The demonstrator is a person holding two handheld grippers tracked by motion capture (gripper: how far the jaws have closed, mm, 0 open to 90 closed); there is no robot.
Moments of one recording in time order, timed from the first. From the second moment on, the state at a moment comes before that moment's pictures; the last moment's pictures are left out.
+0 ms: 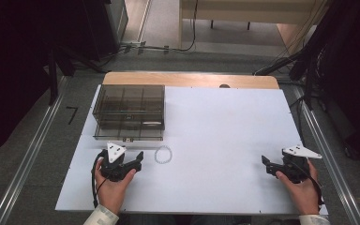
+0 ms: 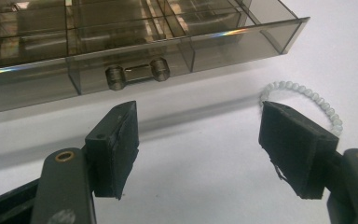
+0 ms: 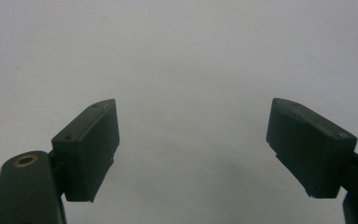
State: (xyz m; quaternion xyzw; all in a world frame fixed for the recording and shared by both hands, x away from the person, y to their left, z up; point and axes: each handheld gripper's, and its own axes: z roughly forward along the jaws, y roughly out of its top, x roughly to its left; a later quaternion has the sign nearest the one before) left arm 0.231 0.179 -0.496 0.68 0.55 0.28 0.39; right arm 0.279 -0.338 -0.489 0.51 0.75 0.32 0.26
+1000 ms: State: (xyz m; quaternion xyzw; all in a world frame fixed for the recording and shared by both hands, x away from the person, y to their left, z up) left arm 0.241 0.170 -0.502 0.70 0.55 0.27 0.37; right arm 0.279 -0.337 -0.490 0.51 0.75 0.32 0.25
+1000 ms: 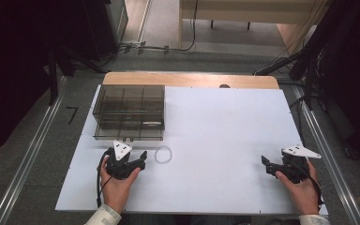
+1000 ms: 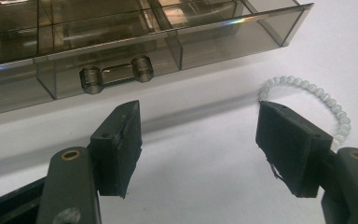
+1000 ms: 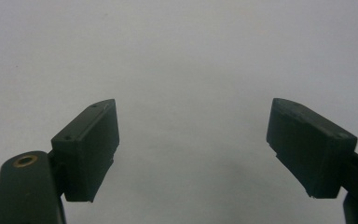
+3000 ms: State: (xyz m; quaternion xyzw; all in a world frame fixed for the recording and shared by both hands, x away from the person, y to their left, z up) left arm 0.249 0.151 -0.503 0.71 0.54 0.26 0.38; right arm 0.280 -0.337 -0.491 0.51 0.76 0.32 0.25
